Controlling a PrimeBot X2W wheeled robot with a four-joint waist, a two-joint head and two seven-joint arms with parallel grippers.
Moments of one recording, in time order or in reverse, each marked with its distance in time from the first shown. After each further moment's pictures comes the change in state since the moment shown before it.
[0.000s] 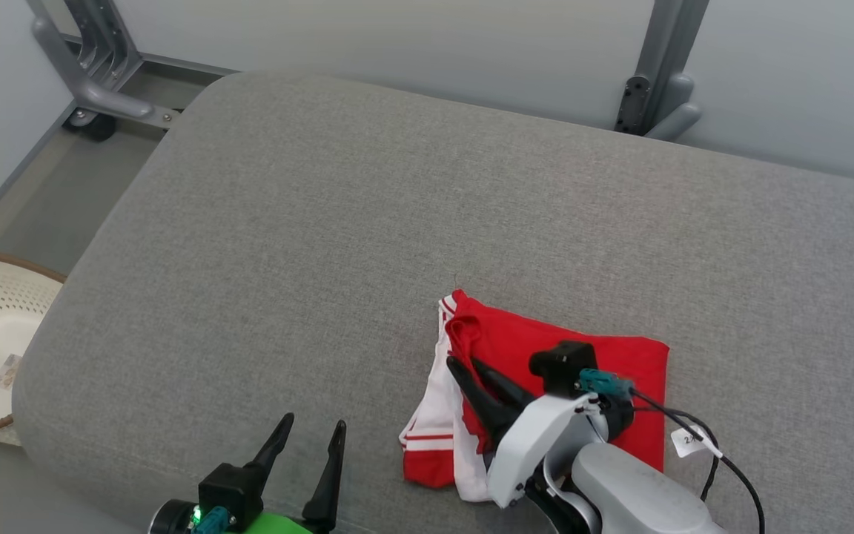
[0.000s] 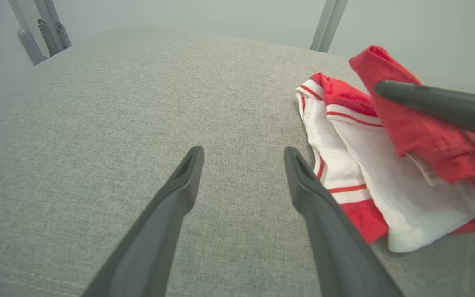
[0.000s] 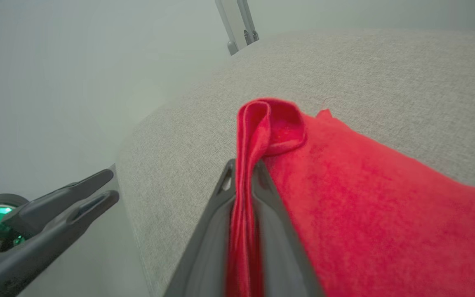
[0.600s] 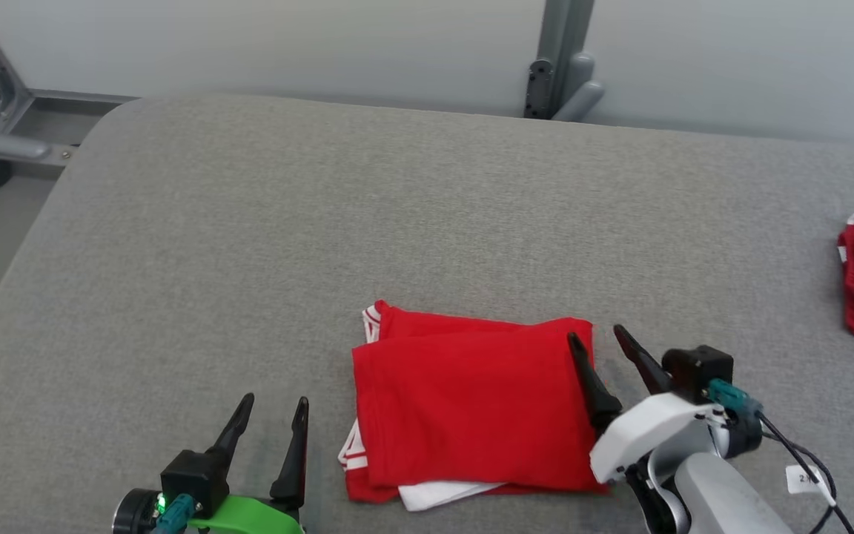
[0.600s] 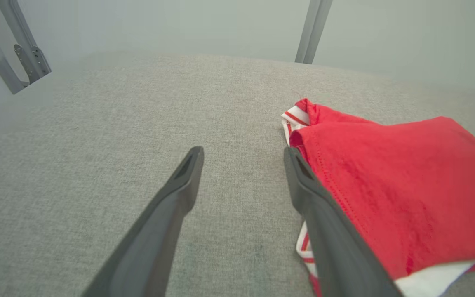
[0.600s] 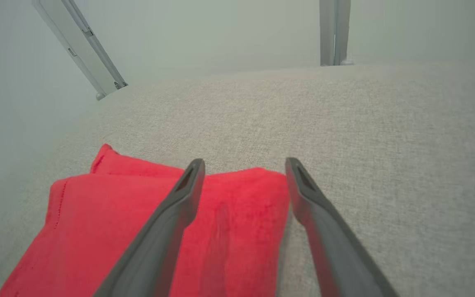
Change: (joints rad) left arm -0.009 -0.009 0.106 -0.022 0.037 0.000 0.000; right arm 0.163 -0.002 -0.510 -0.091 -0.316 0.000 -0.001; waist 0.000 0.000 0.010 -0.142
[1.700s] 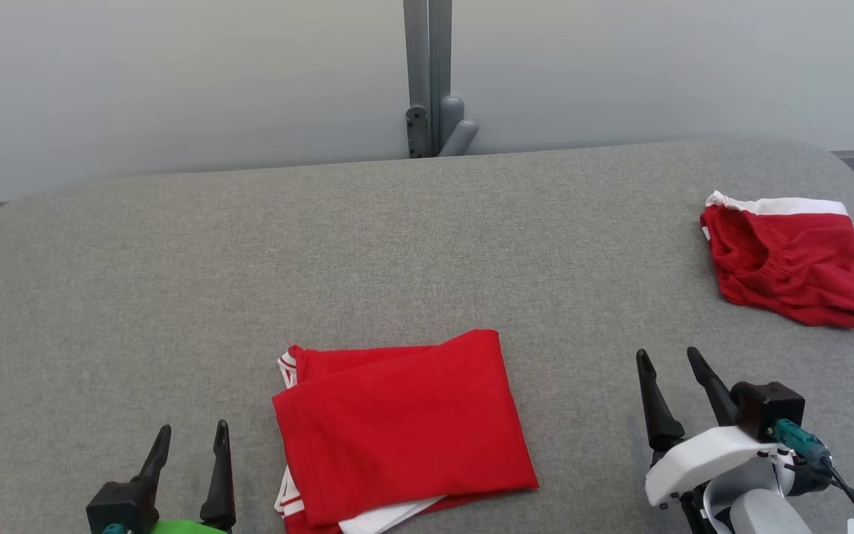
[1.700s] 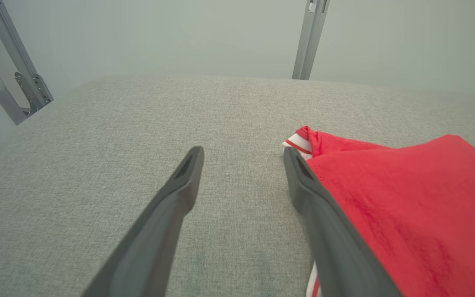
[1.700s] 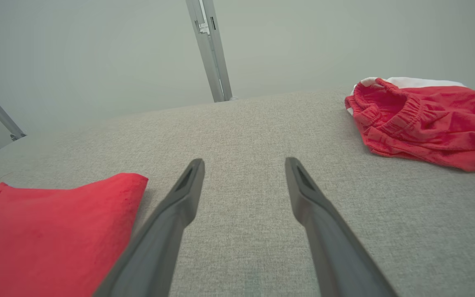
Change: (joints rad) left arm 0.049 -0.015 0.212 0.001 0.063 0.000 0.000; right arm 0.175 0.001 -0.218 -0.154 -0.132 0.000 0.000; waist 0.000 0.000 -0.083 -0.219
